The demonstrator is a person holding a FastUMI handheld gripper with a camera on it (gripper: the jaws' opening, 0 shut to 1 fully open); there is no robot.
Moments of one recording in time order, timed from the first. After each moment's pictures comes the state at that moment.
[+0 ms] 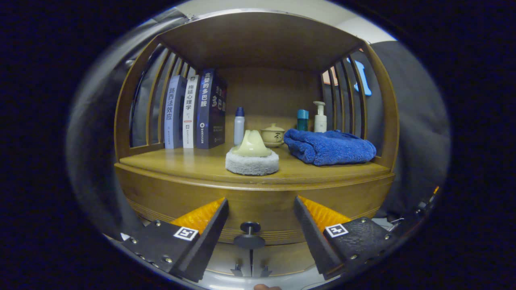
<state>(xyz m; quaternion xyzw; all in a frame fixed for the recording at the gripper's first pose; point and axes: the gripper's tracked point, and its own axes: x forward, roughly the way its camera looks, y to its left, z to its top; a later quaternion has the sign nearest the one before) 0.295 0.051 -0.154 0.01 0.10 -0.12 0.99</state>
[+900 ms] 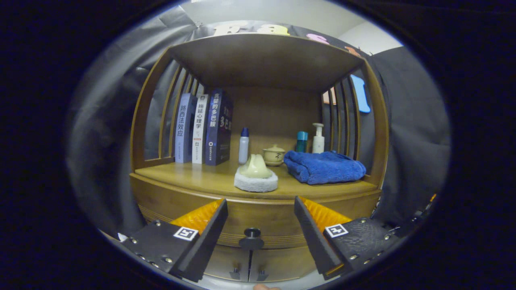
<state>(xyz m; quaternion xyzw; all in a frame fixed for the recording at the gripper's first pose) 0.260 0.056 -0.105 -0.01 0.04 -0.12 0.99</state>
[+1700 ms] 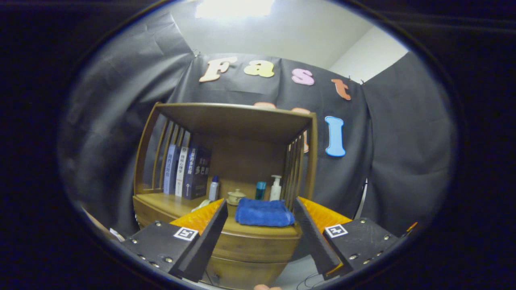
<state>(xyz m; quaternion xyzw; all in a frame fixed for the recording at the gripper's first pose) 0.135 -0.092 0.049 -0.03 -0.09 -0.11 0.99</state>
